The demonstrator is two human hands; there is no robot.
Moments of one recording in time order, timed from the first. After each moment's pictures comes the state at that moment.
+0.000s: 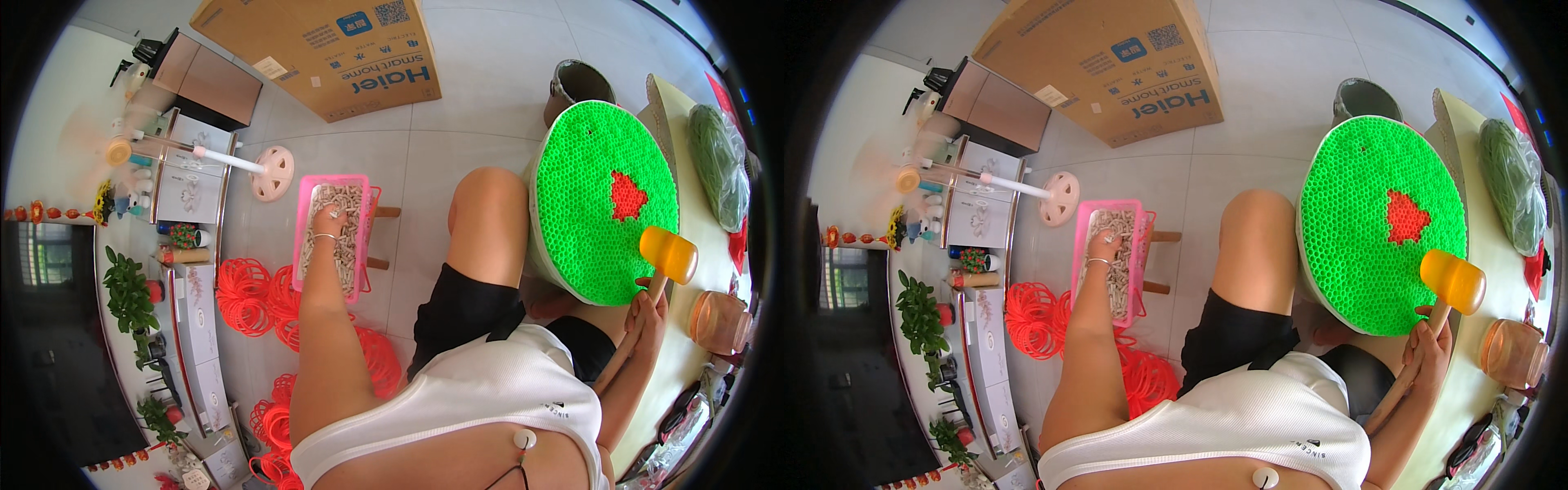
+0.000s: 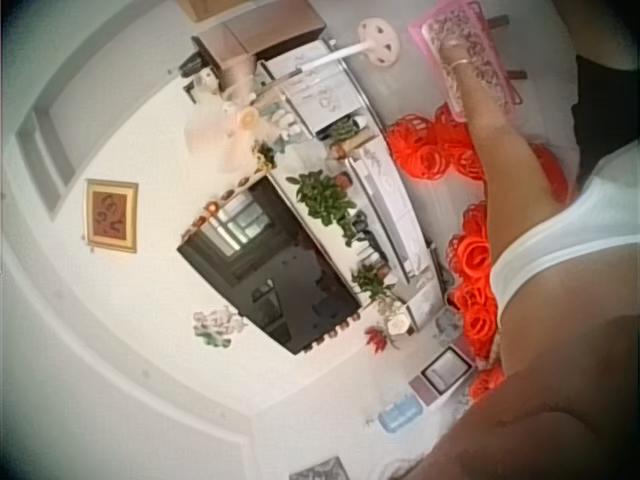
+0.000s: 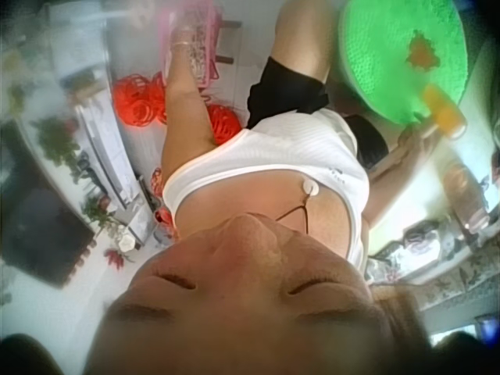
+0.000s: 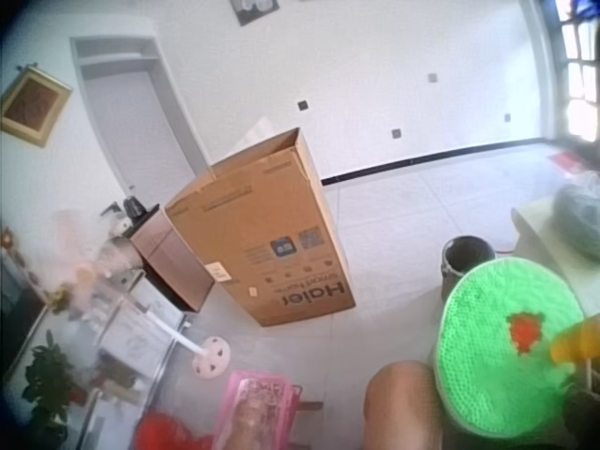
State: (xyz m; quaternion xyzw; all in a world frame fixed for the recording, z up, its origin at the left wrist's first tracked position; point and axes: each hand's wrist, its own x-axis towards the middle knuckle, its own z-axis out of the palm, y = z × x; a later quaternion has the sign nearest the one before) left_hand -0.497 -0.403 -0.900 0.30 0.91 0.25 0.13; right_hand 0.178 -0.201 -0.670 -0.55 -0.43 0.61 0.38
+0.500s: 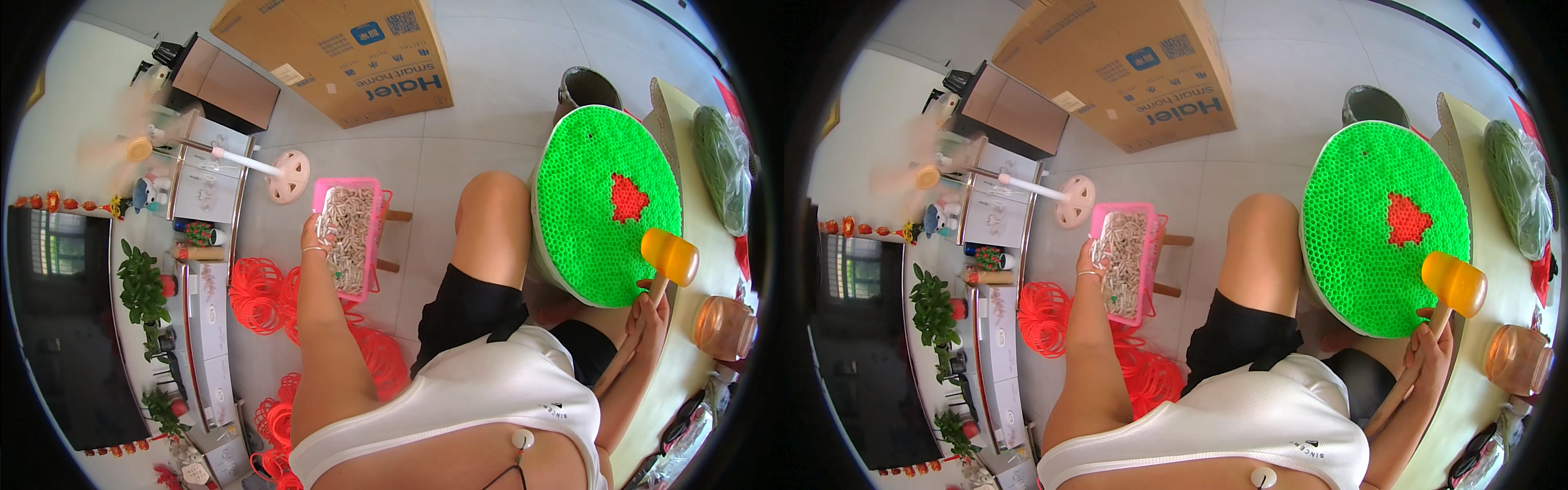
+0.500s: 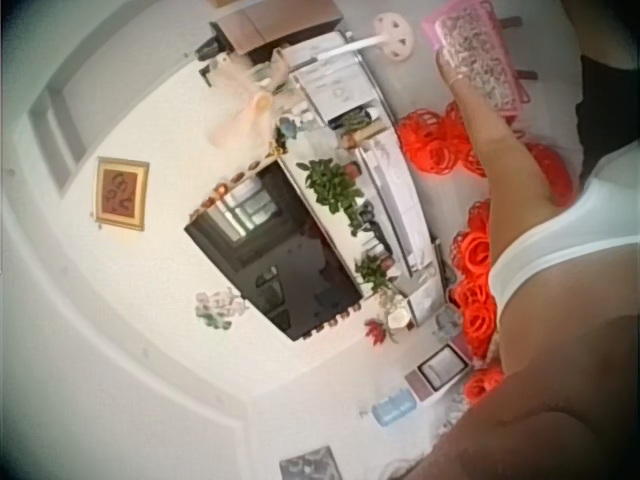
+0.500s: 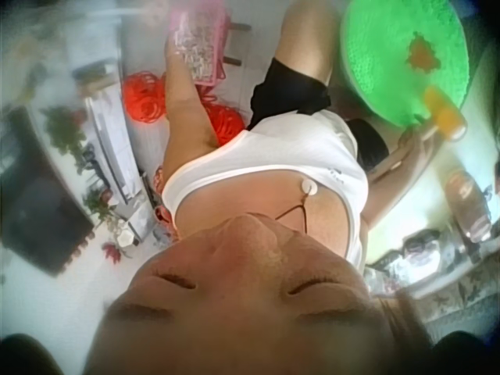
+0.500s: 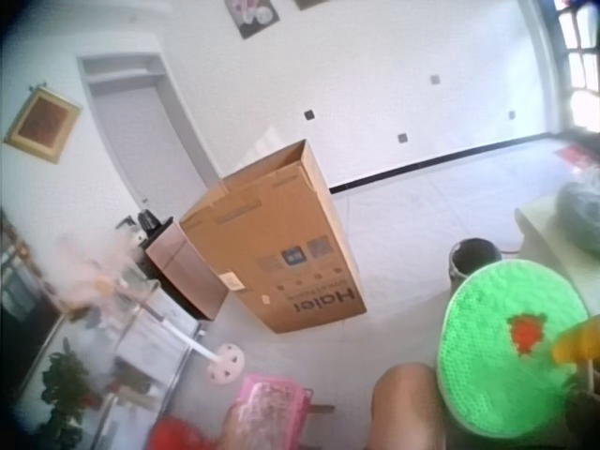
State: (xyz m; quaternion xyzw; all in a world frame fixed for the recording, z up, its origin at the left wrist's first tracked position) left_hand -0.522 -0.462 -0.852 -0.12 0.57 0.73 0.35; right_hand 0.180 -0.196 -0.678 -0.52 -0.42 0.64 0.38
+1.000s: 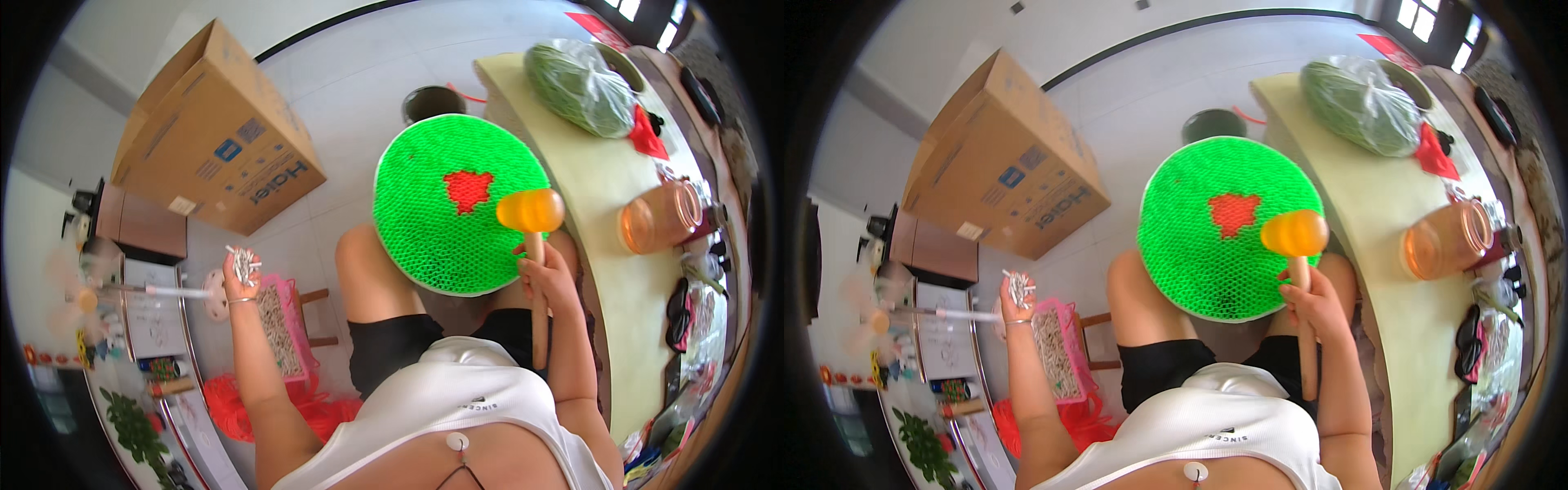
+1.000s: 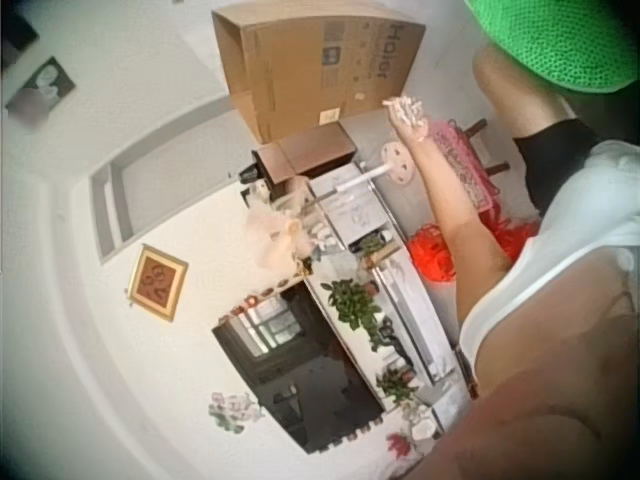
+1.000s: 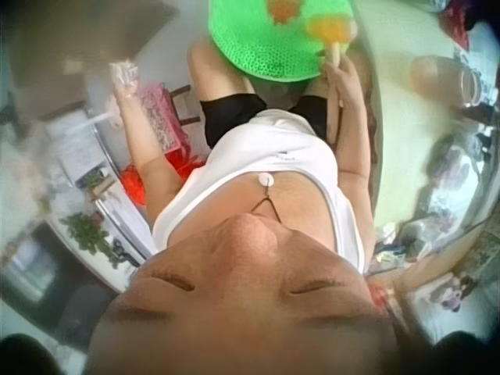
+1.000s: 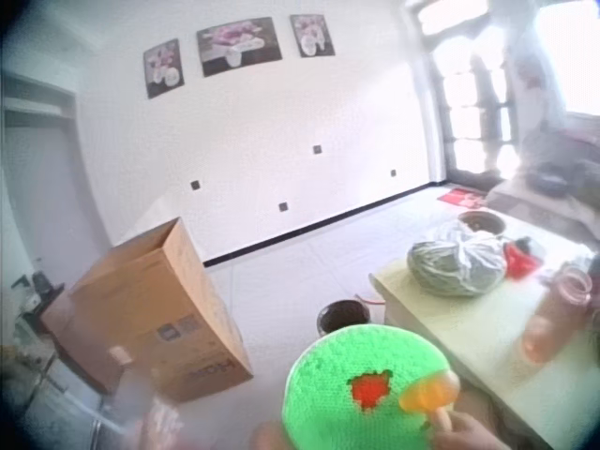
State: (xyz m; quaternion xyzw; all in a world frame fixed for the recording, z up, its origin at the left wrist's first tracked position) left_hand -0.460 -0.287 -0.730 0.10 0.40 0.74 0.54; right_hand 0.171 -0.192 -0.645 -0.54 -0.39 0.66 0.33
